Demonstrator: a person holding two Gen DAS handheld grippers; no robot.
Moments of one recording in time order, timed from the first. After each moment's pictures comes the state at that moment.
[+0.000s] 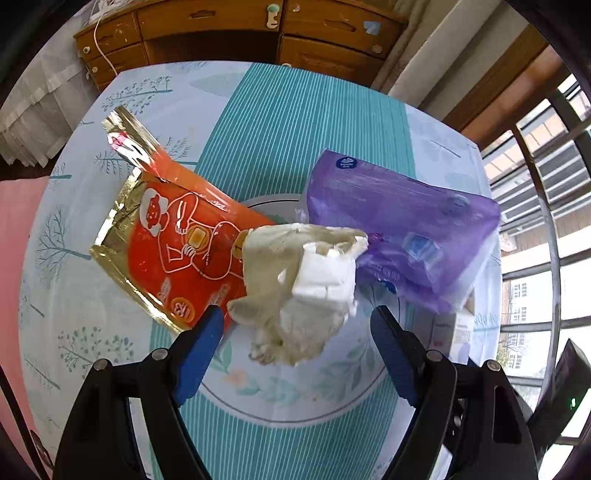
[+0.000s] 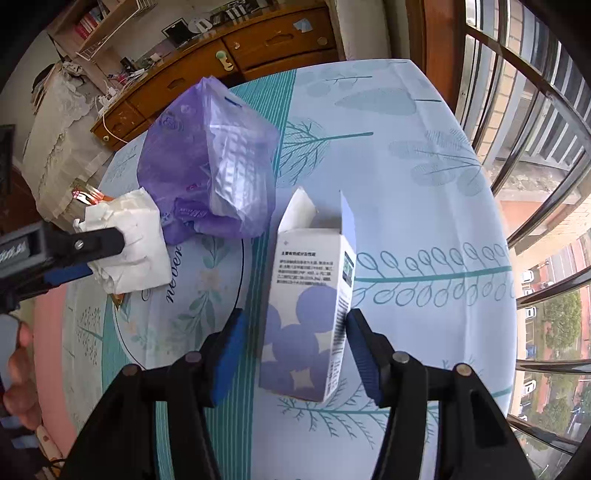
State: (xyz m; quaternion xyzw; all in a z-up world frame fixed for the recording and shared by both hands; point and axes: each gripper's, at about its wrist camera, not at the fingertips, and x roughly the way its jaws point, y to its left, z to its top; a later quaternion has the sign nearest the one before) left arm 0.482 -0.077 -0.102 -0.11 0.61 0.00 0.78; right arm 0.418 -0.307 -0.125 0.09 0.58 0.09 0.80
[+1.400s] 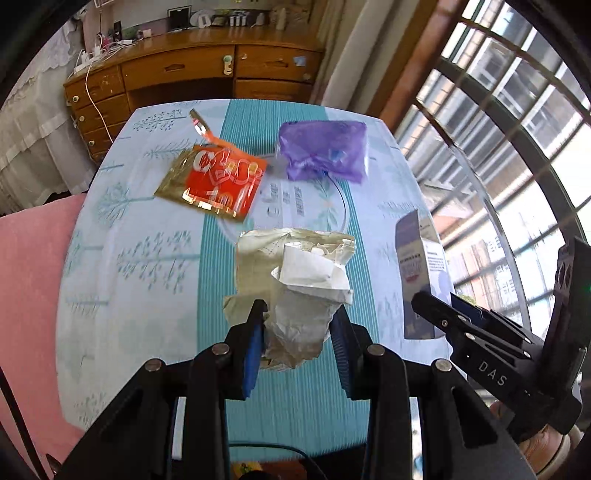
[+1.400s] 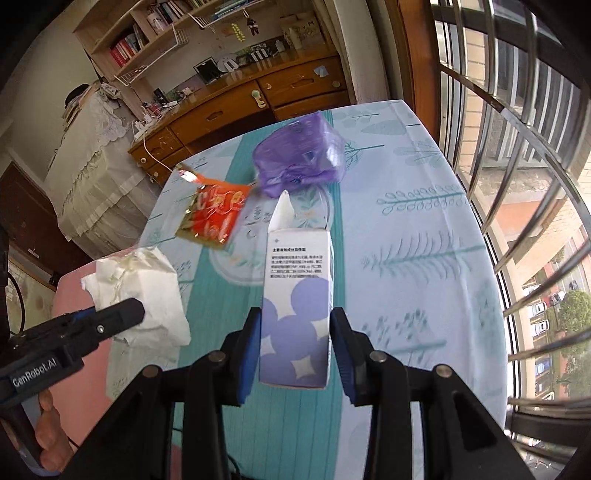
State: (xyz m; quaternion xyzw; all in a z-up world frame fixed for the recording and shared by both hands) left arm 0.247 -0.029 0.001 -0.06 0.53 -0.12 0.84; right arm 0.249 -0.252 -0.020 0.12 0.51 0.08 0.85
